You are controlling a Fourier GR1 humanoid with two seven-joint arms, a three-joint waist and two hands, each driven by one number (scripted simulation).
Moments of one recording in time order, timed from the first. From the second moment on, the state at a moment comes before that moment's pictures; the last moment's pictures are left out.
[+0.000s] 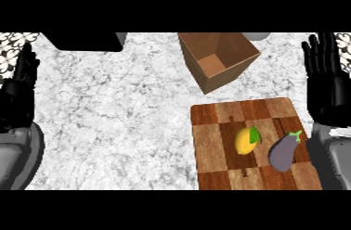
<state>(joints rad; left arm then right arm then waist) -0.27 0.52 -0.08 -1.43 0.10 0.39 0.02 -0.32 -0.30 -0.02 -1.56 -0.20 -0.22 -0.15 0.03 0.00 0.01</state>
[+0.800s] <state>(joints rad) -0.07 0.45 -0.19 -1.44 0.09 0.30 0.04 -0.14 -0.08 -0.02 -1.48 0.28 -0.94 -0.05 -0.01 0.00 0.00</state>
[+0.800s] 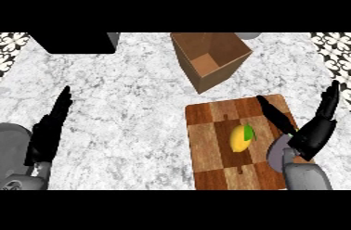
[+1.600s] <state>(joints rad) -0.03 0.44 -0.21 -1.50 0.07 0.31 0.07 0.07 -0.32 0.22 -1.65 0.68 -0.34 0.69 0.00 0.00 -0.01</state>
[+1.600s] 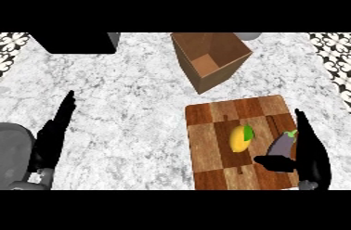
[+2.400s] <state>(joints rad) 0.01 0.41 -0.19 -1.53 0.04 0.28 0.06 -0.12 -0.15 0.32 -1.76 0.80 0.03 1.14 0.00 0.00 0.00</state>
